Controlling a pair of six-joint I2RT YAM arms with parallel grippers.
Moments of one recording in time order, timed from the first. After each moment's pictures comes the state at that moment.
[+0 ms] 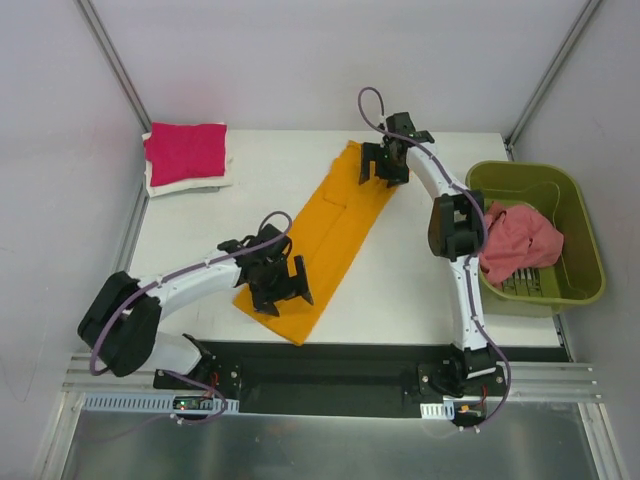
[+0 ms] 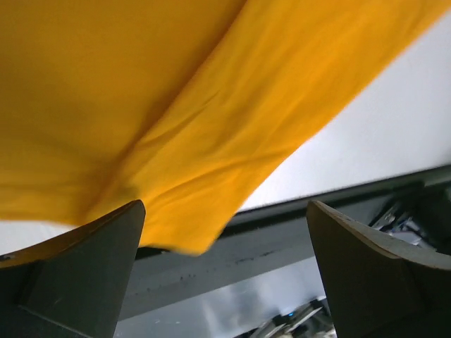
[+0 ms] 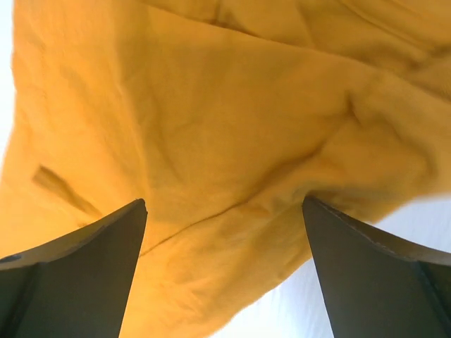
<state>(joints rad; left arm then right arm) -0.61 1.40 0.76 -0.62 0.26 -0.93 0.27 2.47 2.24 -0.88 -0.15 0.24</state>
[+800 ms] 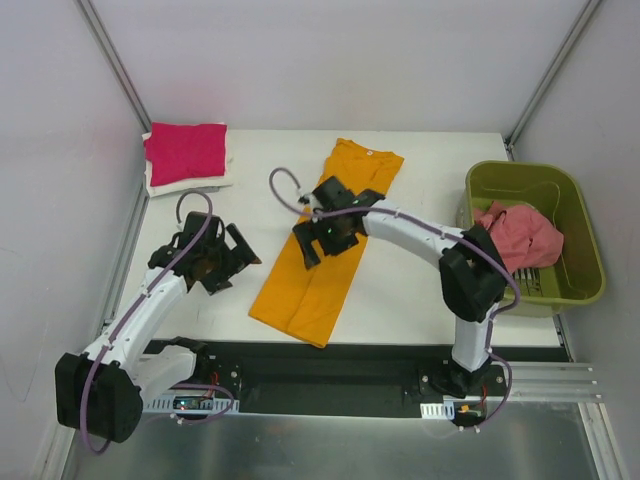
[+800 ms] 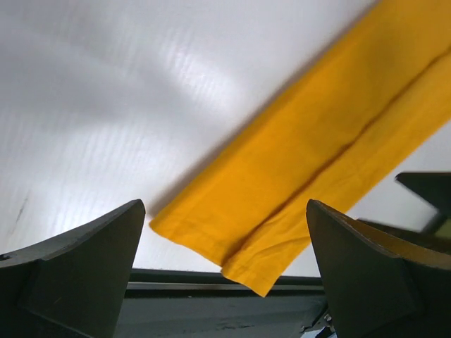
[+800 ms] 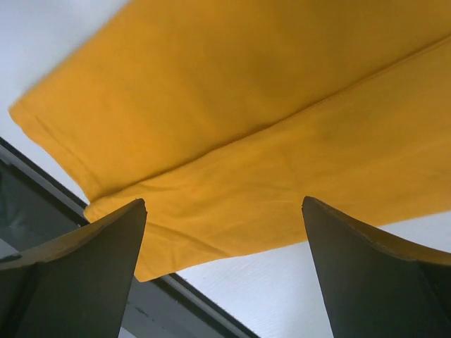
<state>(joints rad) -0.26 1.01 0.74 -0.72 0.10 -0.88 0.76 1.88 1.53 -0.73 -0.21 0.21</state>
